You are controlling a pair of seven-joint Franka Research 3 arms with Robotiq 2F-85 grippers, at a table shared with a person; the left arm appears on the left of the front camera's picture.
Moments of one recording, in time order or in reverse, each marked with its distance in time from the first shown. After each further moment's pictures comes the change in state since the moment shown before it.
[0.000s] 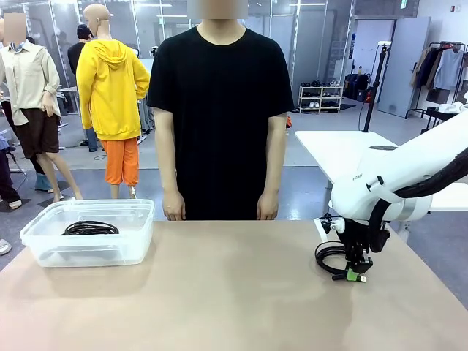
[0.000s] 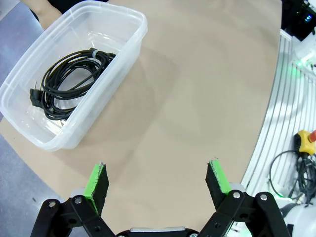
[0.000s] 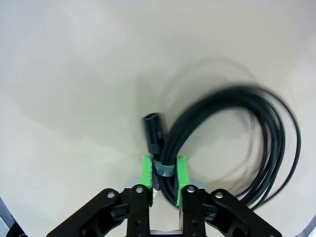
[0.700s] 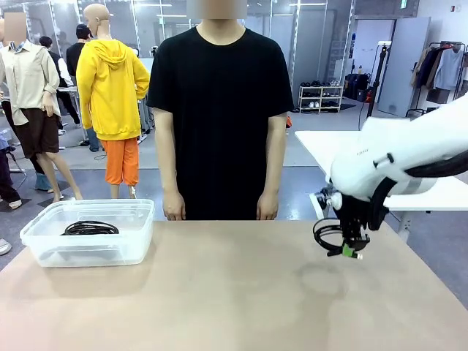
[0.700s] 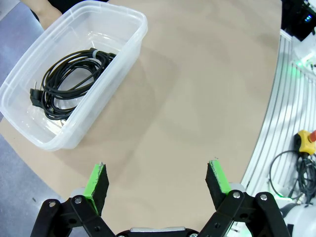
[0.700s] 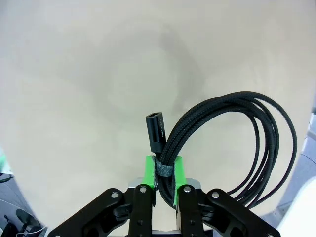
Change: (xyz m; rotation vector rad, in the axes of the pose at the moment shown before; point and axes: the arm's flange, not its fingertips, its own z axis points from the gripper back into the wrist) left arm 0.000 0.000 0.000 0.000 0.000 0.000; right arm 0.034 0.020 0.091 -0.084 0.003 0.020
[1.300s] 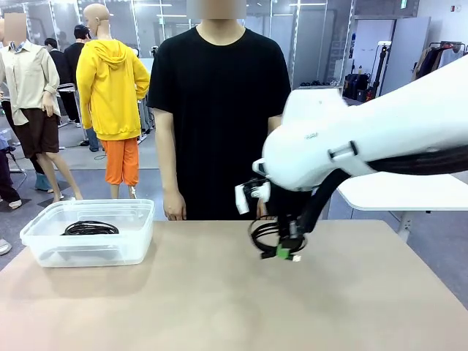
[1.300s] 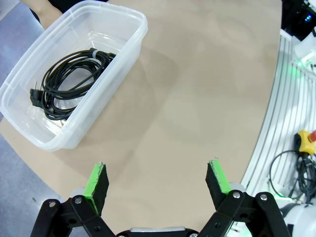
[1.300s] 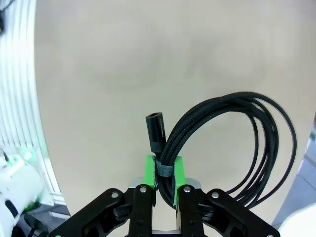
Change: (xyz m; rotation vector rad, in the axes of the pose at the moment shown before) left arm 0.000 0.000 0.000 0.000 0.001 -0.001; right arm 0.178 0.083 0.037 0.029 -0.028 0.041
